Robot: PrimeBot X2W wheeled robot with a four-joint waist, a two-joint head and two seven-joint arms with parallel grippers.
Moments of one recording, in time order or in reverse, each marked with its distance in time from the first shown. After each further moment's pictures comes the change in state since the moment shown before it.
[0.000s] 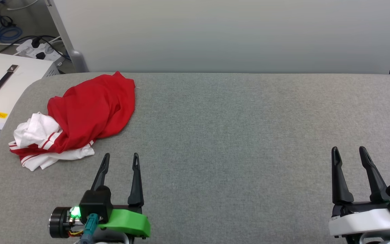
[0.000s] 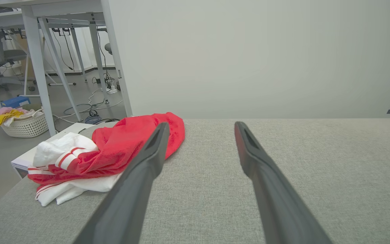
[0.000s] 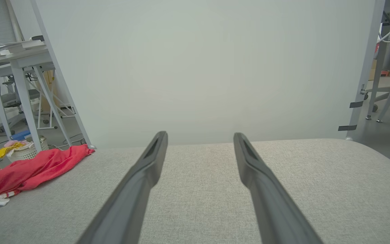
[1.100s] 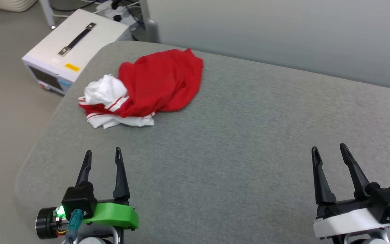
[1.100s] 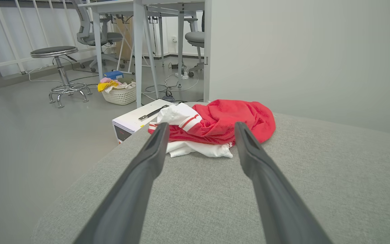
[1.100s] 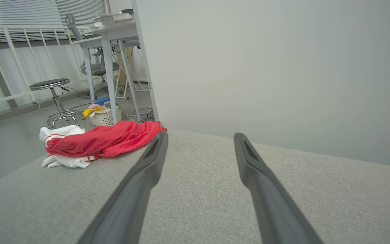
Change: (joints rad) left arm -0.022 -0.002 0.059 0.010 -0.032 0.035 -0.009; right arm -0.007 0.001 0.079 -0.007 -0.067 0.000 -0.013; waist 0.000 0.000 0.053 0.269
